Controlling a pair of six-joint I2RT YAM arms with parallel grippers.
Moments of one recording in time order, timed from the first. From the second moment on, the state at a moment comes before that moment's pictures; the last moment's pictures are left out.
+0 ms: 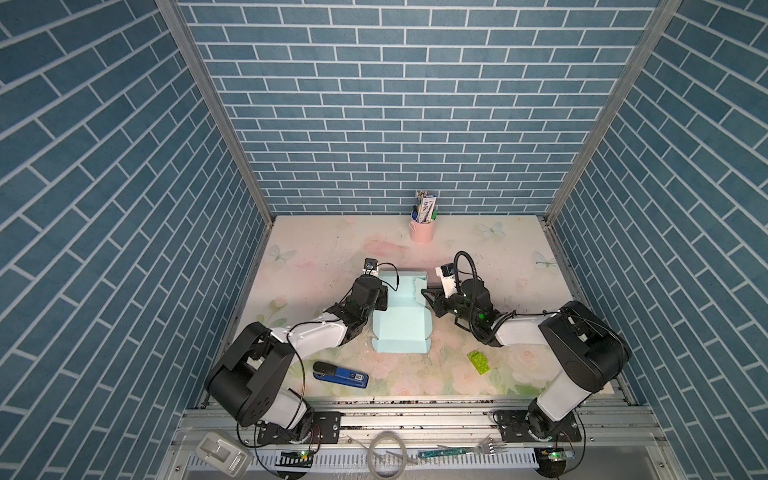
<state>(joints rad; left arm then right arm) -0.62 1.48 0.67 0.25 -0.28 -0.30 0.67 1.66 0.60 0.72 -0.21 0.27</state>
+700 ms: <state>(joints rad) -0.70 1.47 0.71 0.16 -0.42 -0.36 0.90 1.67 0.72 0.52 0.51 0.24</state>
